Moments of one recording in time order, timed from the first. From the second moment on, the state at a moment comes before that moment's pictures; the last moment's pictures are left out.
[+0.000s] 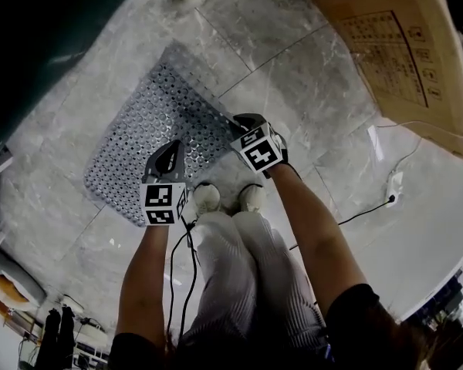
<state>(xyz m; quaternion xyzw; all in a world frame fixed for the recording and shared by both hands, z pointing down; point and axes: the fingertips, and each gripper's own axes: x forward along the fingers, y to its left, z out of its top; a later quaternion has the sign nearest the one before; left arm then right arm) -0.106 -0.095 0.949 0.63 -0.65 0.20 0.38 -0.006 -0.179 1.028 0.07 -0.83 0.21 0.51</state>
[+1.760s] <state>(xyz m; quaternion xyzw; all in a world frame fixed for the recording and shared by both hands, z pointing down) -0.132 -0.048 0.528 0.55 -0.75 0.14 0.34 -0.083 -0.087 0.549 0.01 -0.88 0.26 0.39</state>
